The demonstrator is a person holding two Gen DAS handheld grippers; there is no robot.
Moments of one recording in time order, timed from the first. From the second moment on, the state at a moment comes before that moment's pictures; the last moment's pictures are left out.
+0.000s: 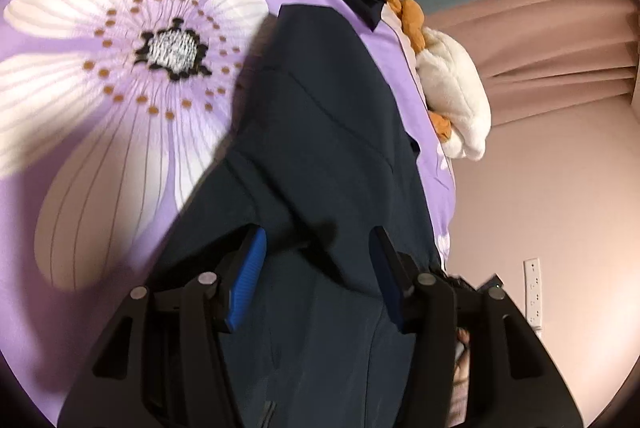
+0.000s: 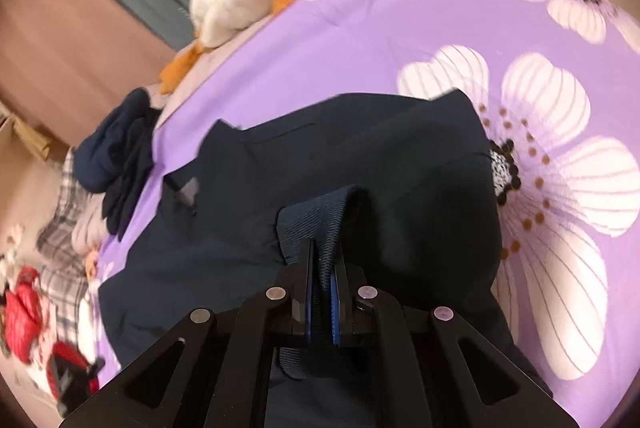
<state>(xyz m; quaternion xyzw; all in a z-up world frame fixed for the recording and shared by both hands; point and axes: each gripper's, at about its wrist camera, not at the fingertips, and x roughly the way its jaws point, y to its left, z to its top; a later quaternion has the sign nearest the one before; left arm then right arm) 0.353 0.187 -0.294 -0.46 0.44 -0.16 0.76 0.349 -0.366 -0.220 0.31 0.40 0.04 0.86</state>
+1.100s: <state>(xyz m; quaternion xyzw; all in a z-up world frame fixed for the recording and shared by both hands) 0.342 0.180 -0.315 -0.52 0.35 -0.05 0.78 0.335 -0.374 -0.223 0.35 0.45 0.07 0.82</state>
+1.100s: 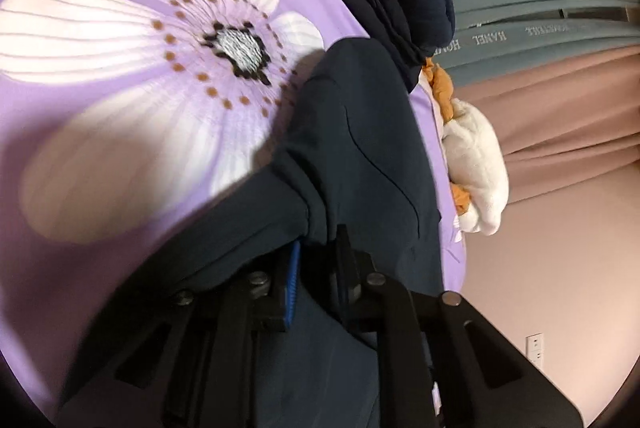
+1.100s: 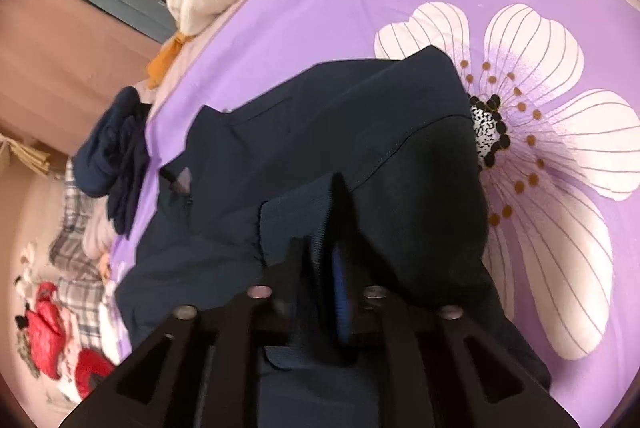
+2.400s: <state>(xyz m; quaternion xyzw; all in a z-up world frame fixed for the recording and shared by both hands) 0.336 0.200 -0.263 -0.32 0.41 -0.10 0.85 0.334 -0.199 -0.157 0.10 0.42 0.24 0.87</state>
